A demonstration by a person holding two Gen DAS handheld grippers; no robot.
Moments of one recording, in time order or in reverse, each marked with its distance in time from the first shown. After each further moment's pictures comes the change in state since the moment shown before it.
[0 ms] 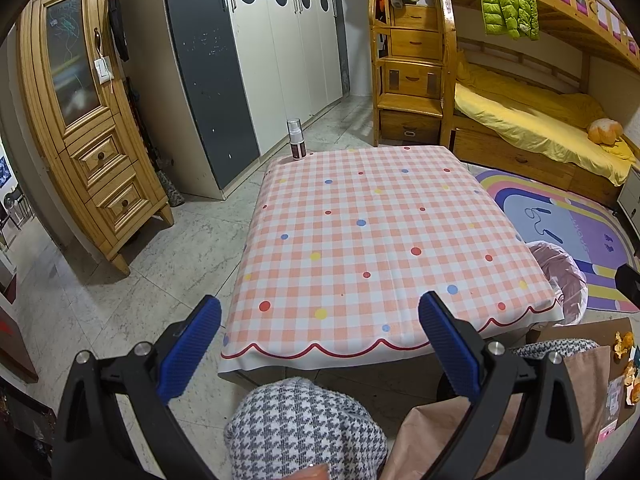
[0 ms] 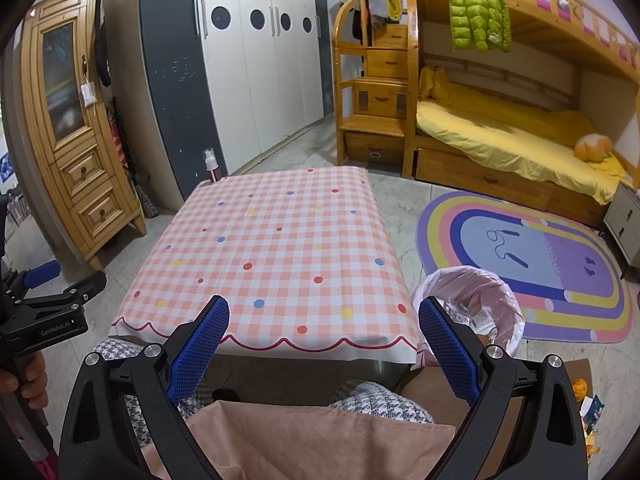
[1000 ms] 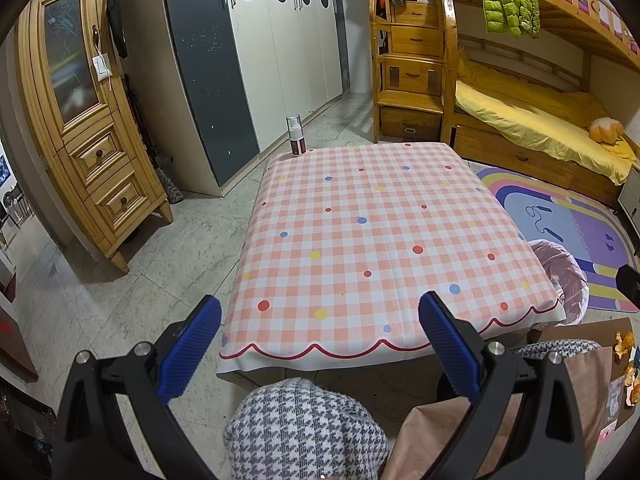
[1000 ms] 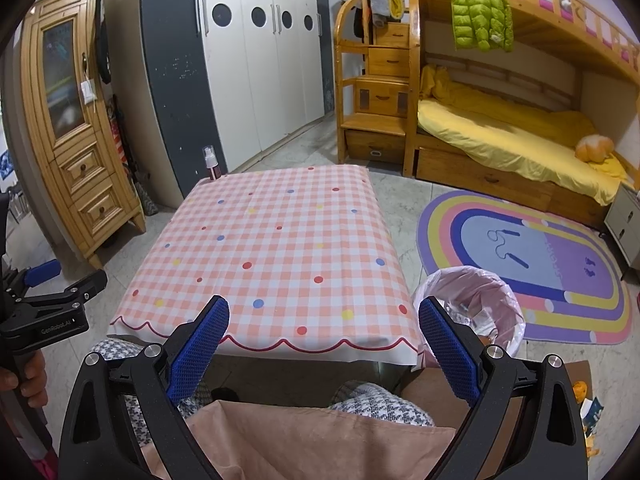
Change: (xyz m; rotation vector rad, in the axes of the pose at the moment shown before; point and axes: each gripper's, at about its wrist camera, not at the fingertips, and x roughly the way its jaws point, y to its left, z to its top) left arm 0.006 0.001 0.002 0.001 0.015 0.001; right arm 0.002 0.000 0.003 -0.004 0.008 0.001
